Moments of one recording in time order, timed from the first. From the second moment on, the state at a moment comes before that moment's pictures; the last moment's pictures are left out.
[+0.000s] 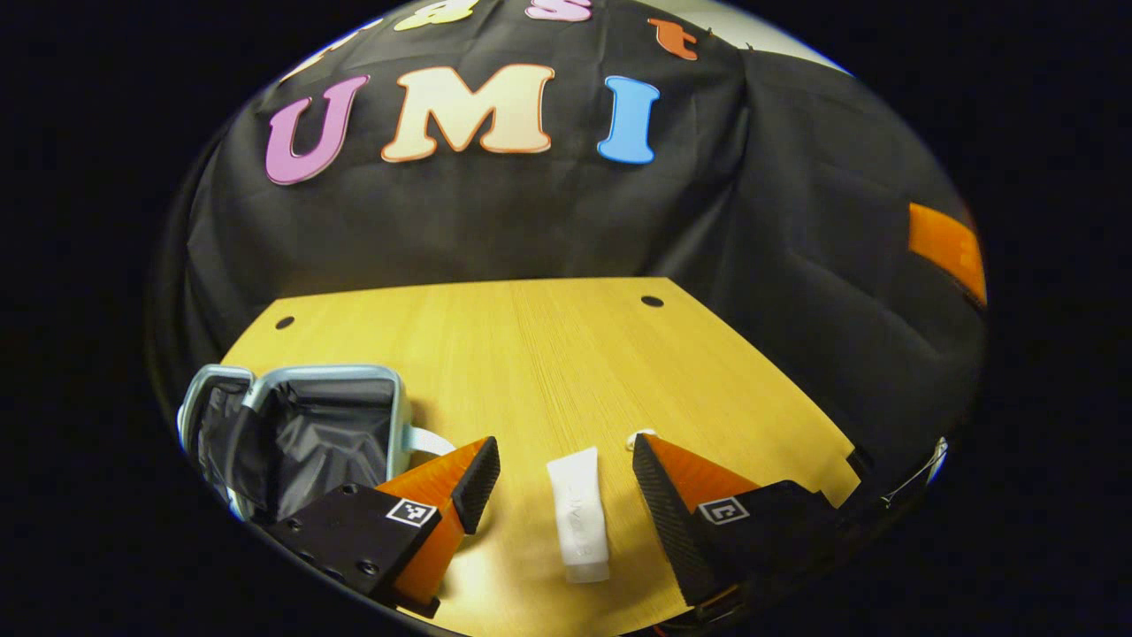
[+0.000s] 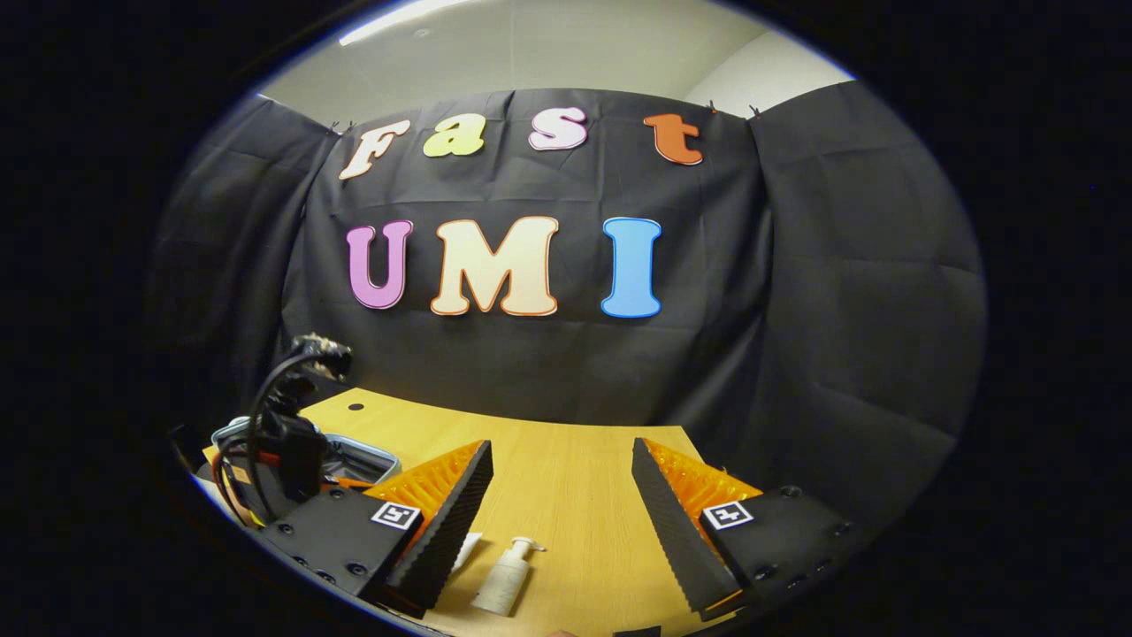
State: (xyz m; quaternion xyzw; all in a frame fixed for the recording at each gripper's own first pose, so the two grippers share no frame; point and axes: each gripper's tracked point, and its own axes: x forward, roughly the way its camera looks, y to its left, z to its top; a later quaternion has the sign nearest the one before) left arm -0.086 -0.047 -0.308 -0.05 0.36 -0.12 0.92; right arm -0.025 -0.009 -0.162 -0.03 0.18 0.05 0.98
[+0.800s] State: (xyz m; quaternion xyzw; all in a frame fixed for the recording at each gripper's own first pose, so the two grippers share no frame) left arm -0.079 -0.078 -0.427 -0.14 0.48 -0.10 0.86; right arm -0.021 0.001 -0.239 -0.04 0.28 0.05 0.96
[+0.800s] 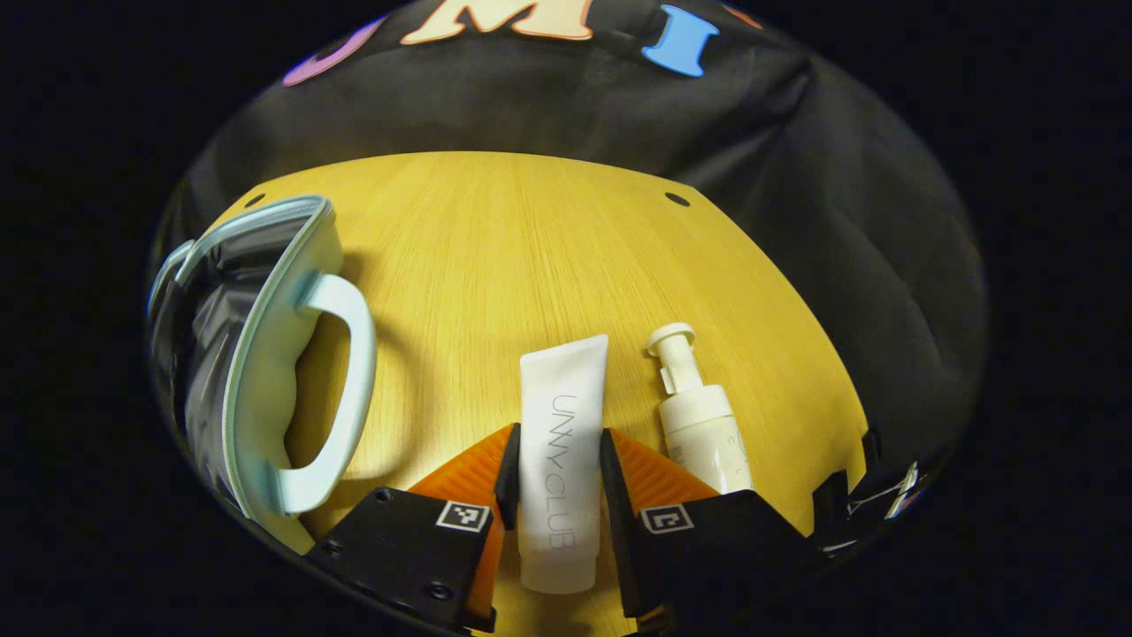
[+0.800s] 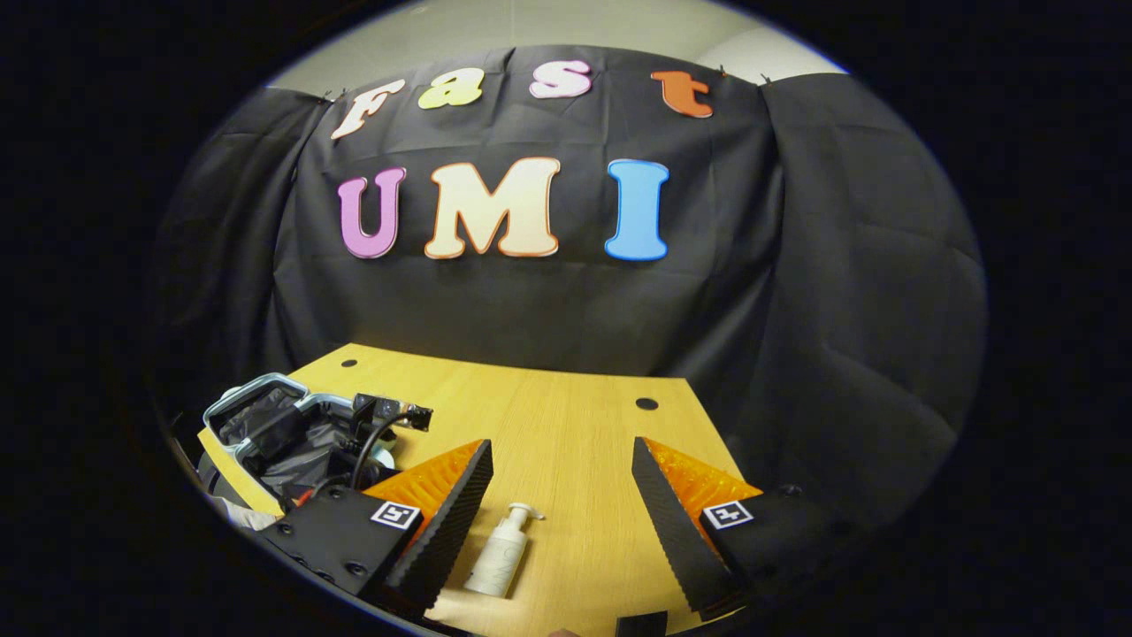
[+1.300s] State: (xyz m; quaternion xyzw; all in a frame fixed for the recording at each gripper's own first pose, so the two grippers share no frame) left arm -0.082 -0.076 -0.425 -0.19 0.46 -0.10 0.86; right arm -0.039 0.038 -0.372 -0.02 0.45 0.08 0.89
